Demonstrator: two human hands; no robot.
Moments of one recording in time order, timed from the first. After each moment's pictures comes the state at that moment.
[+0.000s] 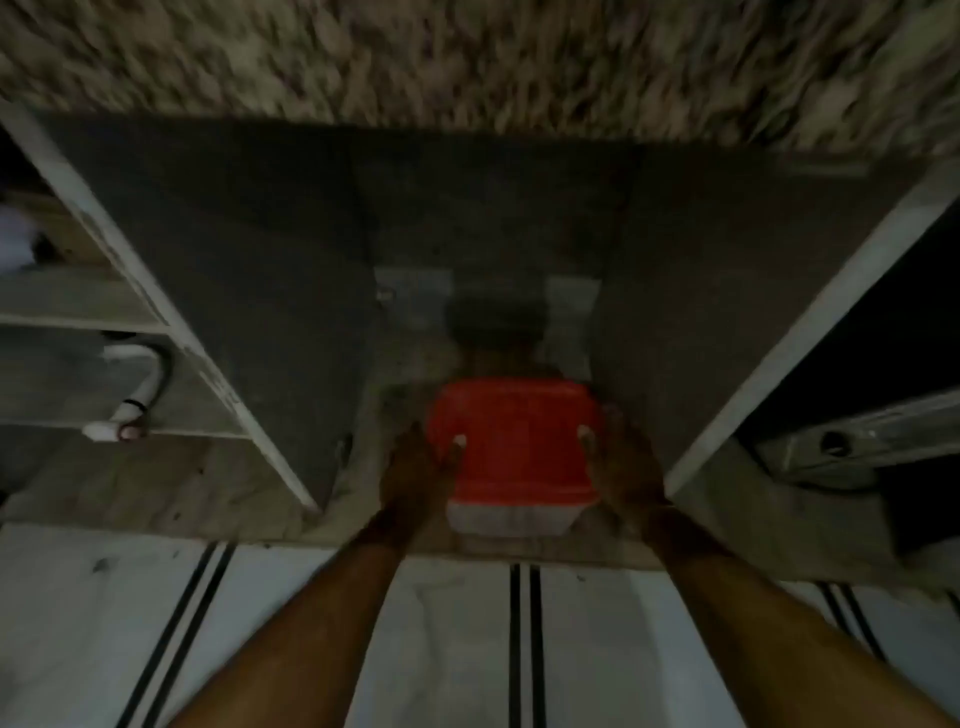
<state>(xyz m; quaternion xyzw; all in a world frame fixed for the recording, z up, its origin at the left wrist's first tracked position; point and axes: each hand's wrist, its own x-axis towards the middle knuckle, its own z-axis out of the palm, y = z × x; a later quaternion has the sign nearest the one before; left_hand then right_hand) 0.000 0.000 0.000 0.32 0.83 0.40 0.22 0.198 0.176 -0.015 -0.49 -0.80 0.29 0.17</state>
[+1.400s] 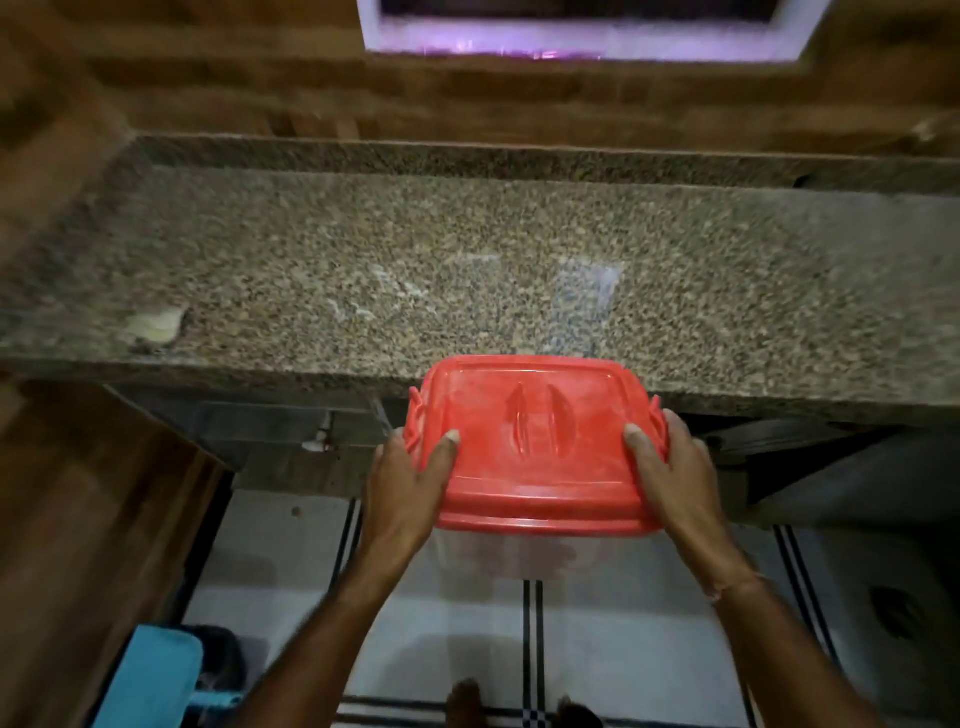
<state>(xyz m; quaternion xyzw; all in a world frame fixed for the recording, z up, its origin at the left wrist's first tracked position) 0.066 -0.231 0.619 0.23 0.84 0.45 0.20 0.291 -0.054 0.623 -0.56 -0.70 0.38 0.22</state>
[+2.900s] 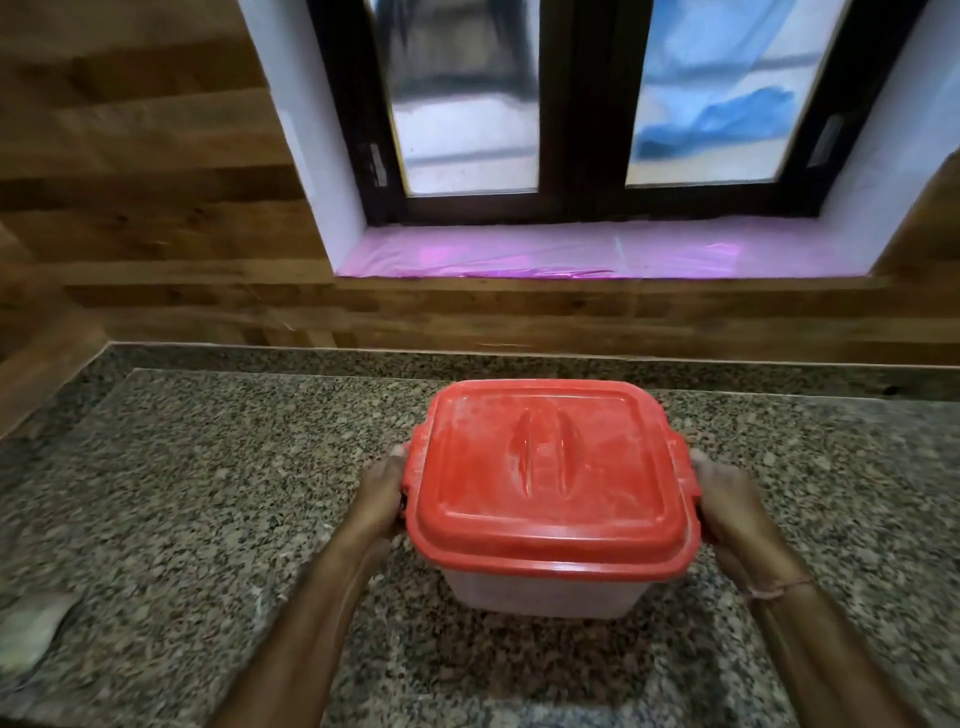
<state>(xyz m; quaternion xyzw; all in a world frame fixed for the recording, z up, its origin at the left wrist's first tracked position) -0.177 0.147 0.676 0.08 0.74 0.55 0.37 0.094 0.368 0.671 -0.56 -0.54 0.57 0.28</state>
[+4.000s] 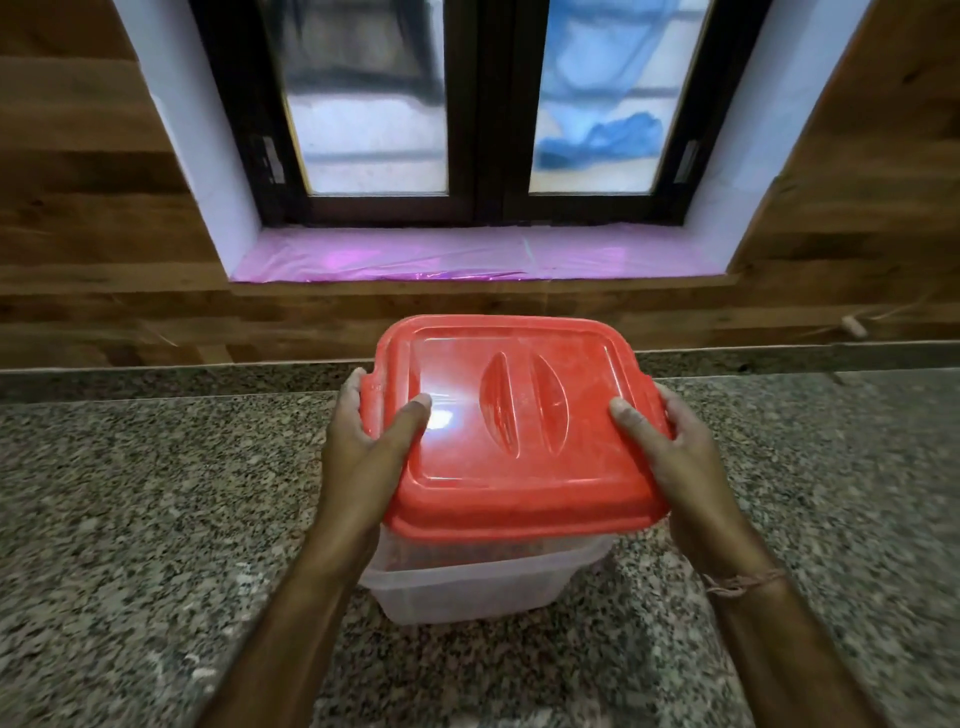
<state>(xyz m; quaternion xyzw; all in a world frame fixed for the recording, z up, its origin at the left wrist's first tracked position) -0.134 0.179 0.751 0.27 0.66 0.66 0.24 0.109 0.307 0.759 -0.45 -0.56 0.56 0.41</state>
